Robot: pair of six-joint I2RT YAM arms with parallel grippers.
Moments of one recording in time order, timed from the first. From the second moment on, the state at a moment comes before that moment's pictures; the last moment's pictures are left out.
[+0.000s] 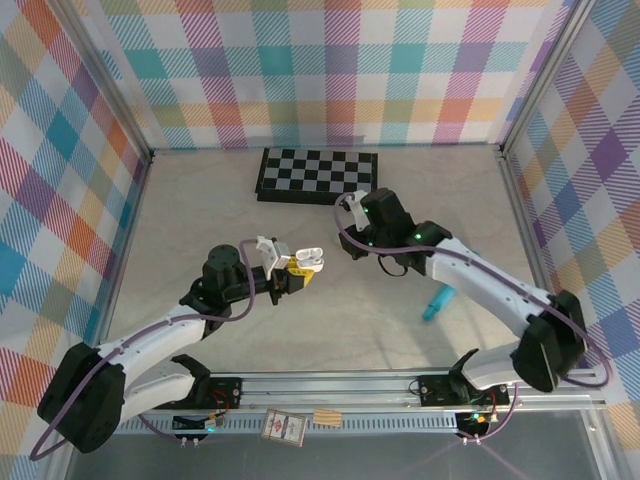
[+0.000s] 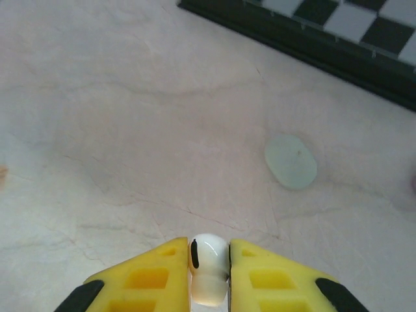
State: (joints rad) left arm -0.54 1.07 0.42 0.46 0.68 -0.03; right arm 0.72 1.35 1.13 -0.50 -0.05 0.19
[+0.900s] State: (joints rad) left arm -0.57 1.15 0.46 0.57 0.69 -0.11; right arm 0.84 1.26 1.05 -0.22 -0.30 0.04
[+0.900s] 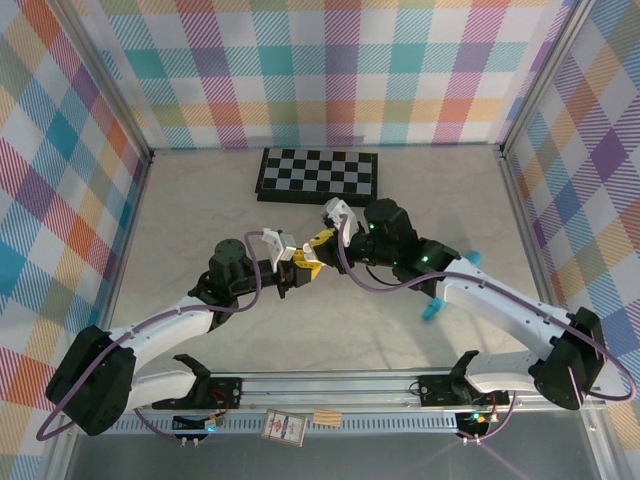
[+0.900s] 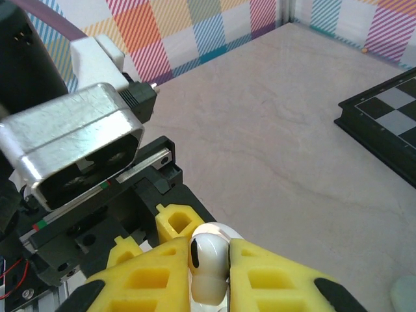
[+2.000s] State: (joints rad) left arm -0.57 1.18 0.48 0.63 0.67 -0.16; right arm 0.85 1.24 1.02 -0.19 -0.30 0.01
